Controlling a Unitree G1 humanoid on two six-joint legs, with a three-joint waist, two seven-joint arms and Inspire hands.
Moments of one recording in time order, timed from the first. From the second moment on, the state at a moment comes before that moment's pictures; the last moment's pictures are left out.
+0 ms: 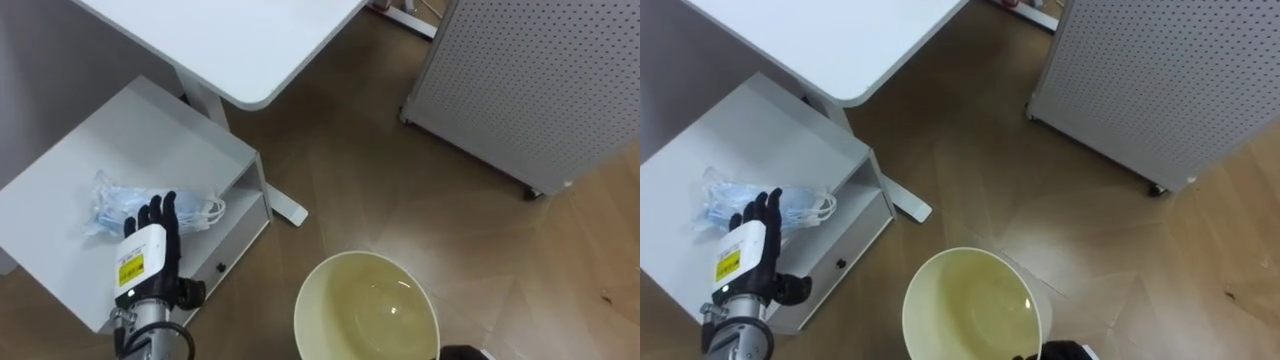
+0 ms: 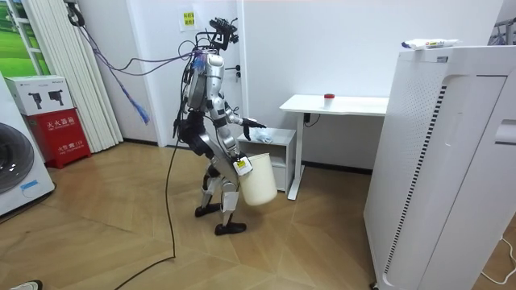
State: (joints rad) left arm -0.50 0.31 -0.34 1.18 0.52 -0.19 0.73; right arm -0.23 -0.29 0.45 1.12 0.54 -0.17 0.06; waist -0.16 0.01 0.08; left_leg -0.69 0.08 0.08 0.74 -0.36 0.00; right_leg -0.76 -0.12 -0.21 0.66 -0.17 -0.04
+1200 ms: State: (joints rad) left arm -0.61 0.37 -0.34 1.24 0.51 -0.07 0.67; right arm -0.23 -0.35 0.45 0.93 0.60 -0.16 0.05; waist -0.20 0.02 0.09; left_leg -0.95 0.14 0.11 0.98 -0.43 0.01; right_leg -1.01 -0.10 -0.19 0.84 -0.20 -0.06
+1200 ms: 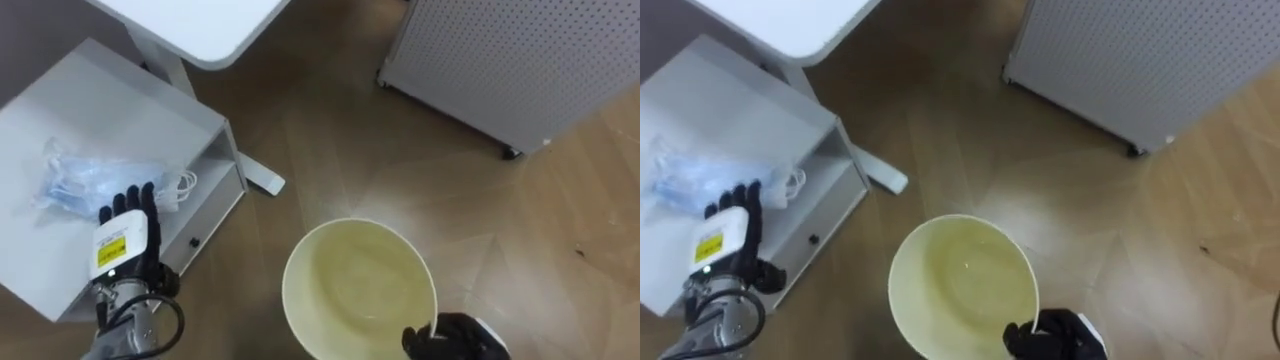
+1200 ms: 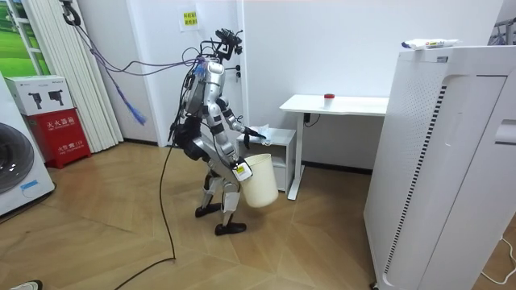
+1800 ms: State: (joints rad) left arm -0.68 0.47 -0.36 1.20 0.52 0.00 0.76; right arm -0.23 -0.37 0.45 0.84 0.64 -0.13 0.05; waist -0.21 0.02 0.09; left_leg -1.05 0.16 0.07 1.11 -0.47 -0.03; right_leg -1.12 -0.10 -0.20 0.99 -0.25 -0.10
